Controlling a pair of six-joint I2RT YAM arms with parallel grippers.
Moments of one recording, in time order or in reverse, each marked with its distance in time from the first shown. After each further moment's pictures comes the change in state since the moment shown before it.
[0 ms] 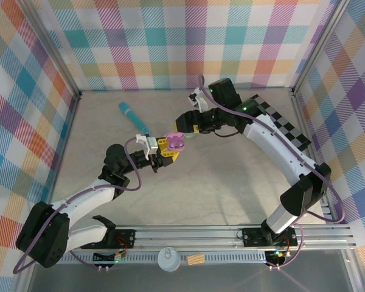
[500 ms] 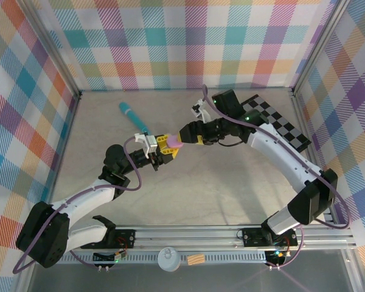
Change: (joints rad) left arm -0.006 0.000 0.000 0.024 -0.073 0.000; right arm -0.001 -0.103 -0.201 0.074 -0.093 0.055
